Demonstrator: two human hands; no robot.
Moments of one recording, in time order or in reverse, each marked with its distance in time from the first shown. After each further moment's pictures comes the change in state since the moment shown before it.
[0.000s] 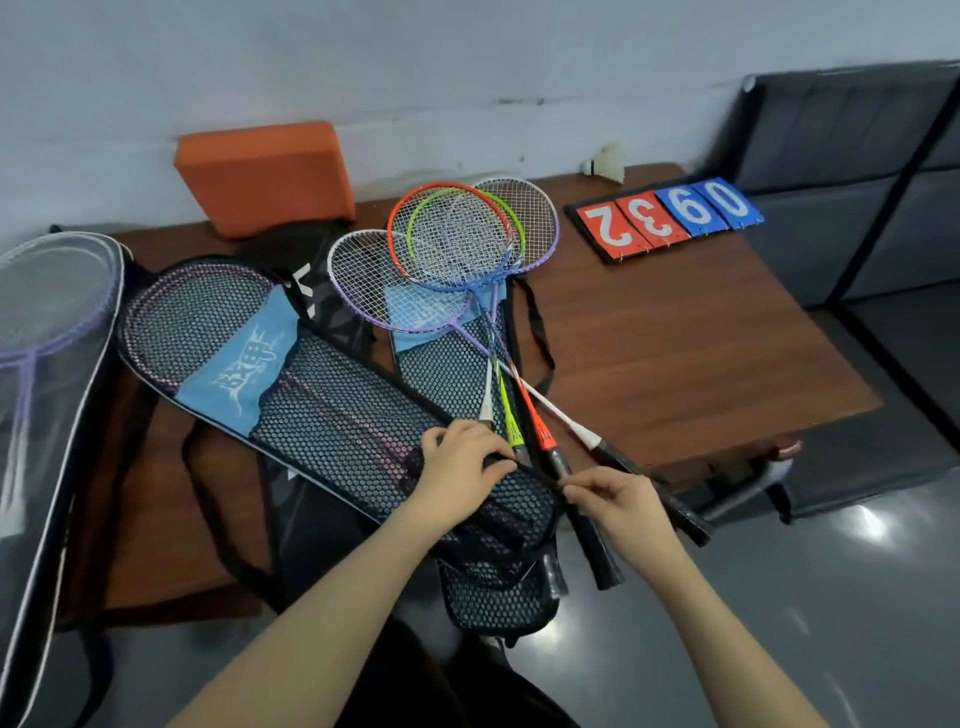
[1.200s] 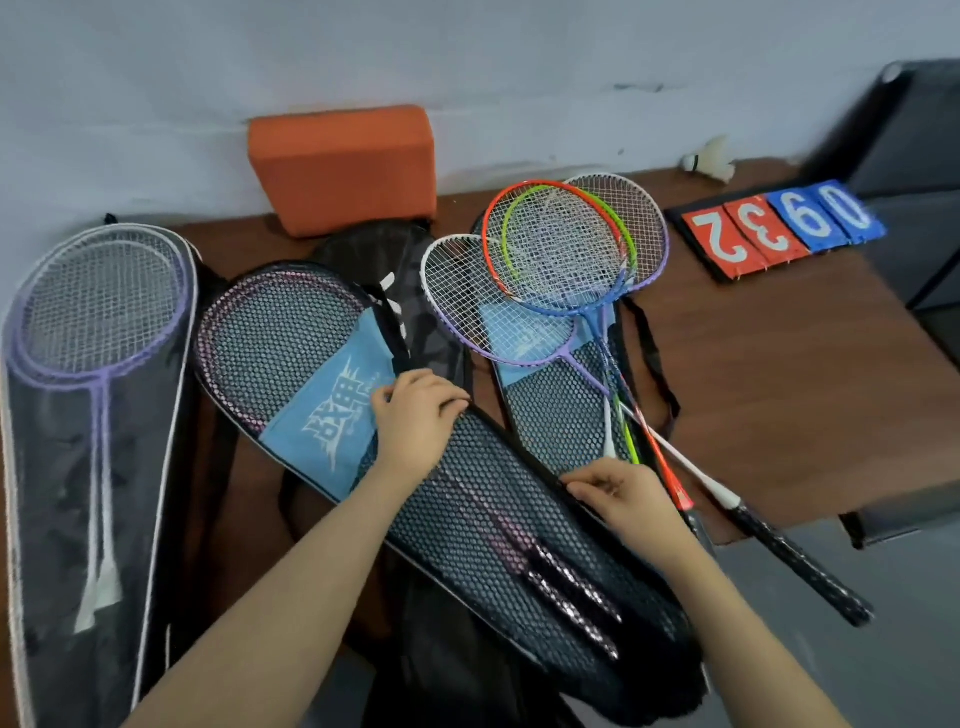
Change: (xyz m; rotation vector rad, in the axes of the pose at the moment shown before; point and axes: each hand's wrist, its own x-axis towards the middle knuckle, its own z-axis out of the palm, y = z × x) left_hand 0.057 -0.177 -0.106 0.027 0.222 -0.223; right_hand 0.095 -0.078 0.118 -0.145 -0.082 0.021
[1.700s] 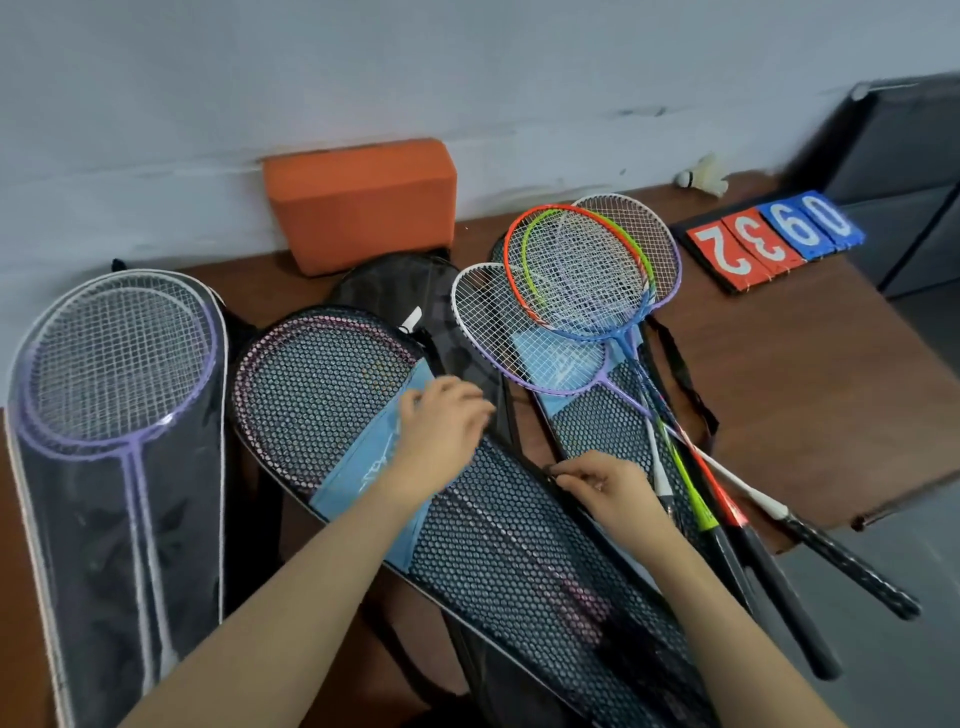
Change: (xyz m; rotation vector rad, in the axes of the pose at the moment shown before) left_hand 0.036 -0.044 -0.034 0.060 -0.127 0.306; right_hand 0.034 -0.060 0.059 -0.157 0.047 -0.040
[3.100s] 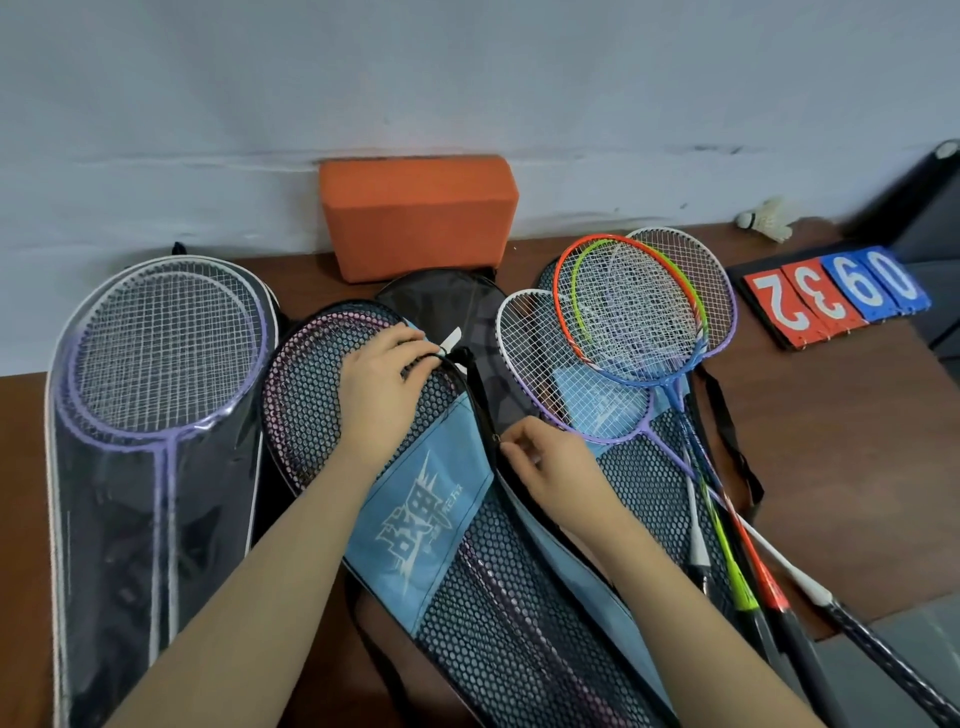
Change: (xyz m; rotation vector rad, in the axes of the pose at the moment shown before) left_hand 0.041 -0.090 -0.044 -0.318 0.468 -0.155; right_hand 0.083 -0.076 0.037 -0.146 -0.037 -0.231
